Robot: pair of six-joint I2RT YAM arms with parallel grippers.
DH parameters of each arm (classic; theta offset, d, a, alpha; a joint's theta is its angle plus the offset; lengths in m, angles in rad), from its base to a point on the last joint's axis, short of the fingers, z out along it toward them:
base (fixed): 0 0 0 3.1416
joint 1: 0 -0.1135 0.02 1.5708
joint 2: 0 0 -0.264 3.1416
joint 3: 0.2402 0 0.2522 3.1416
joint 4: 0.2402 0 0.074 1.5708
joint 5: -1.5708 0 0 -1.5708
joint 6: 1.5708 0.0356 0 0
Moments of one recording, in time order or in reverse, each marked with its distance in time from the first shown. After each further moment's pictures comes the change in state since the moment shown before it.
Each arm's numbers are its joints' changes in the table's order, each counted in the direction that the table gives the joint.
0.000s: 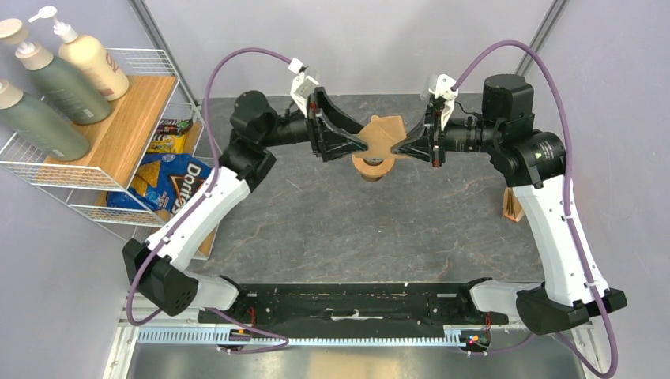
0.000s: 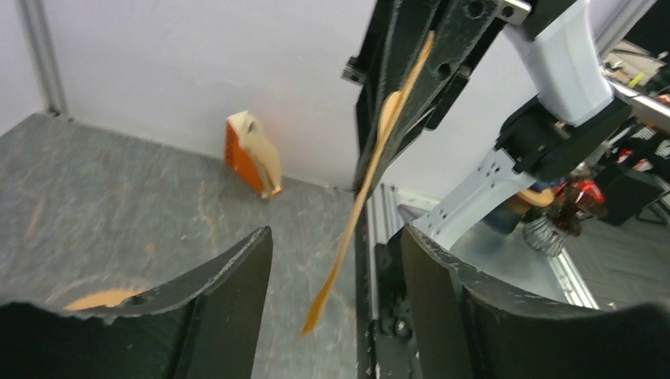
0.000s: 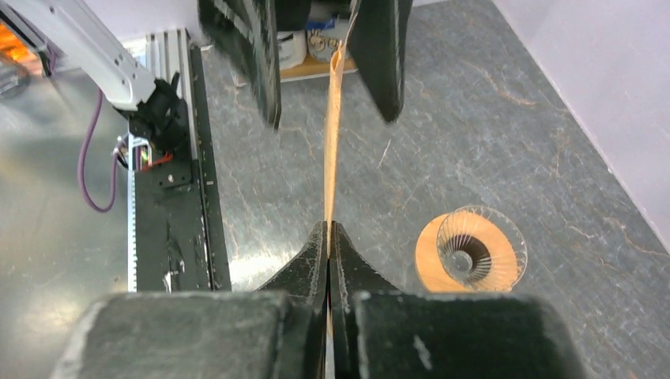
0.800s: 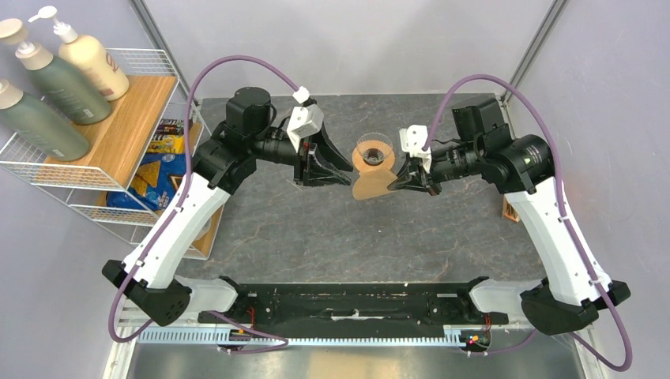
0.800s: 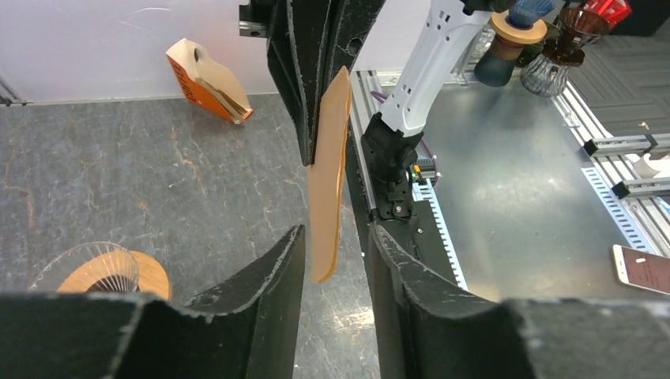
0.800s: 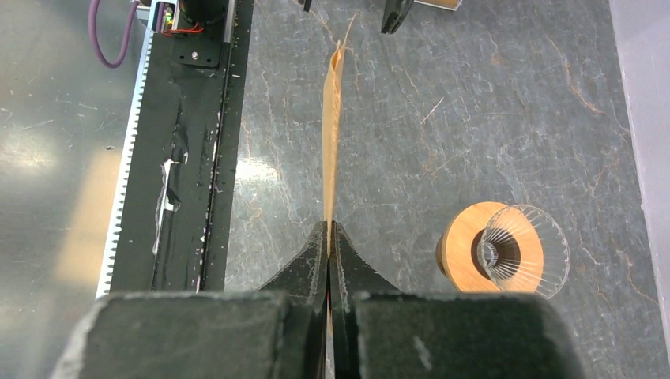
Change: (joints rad) left arm 0.008 -0.078 0.231 0.873 -0.220 0.715; right arm -0.154 0.002 0.001 0.377 -0.053 -0.511
